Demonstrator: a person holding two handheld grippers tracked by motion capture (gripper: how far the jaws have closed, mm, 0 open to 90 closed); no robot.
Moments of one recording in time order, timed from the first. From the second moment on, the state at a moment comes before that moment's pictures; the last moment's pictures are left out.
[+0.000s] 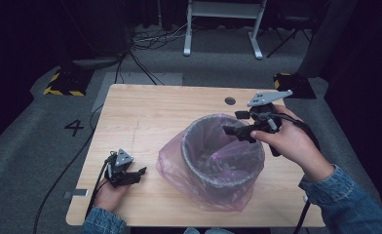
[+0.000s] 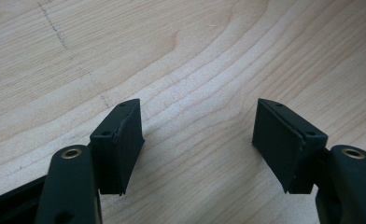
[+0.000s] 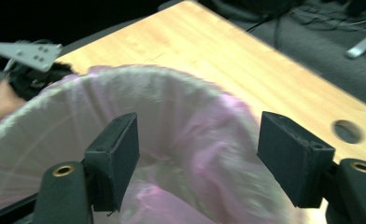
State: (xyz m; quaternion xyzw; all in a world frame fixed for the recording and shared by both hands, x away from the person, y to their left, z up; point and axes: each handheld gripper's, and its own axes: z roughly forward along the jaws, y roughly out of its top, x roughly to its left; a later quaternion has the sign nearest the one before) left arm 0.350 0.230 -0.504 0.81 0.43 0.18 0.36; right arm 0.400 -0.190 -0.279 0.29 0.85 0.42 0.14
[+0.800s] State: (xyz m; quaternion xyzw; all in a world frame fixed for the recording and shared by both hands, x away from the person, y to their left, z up) left arm 0.343 0.234 -0.504 0.82 0.41 0.17 0.36; right arm 0.367 -0.304 -0.284 0.35 0.82 0.42 0.18
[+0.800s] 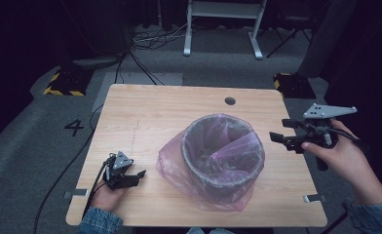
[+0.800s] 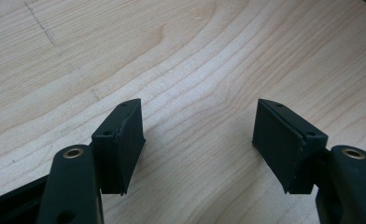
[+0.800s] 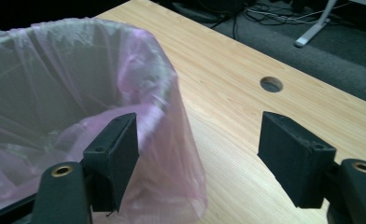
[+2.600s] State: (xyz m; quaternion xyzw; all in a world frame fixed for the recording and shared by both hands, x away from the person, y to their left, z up) left arm 0.344 0.233 -0.504 0.82 0.41 0.18 0.36; right arm 0.349 -0.385 -0.492 0.46 0.75 0.41 0.24
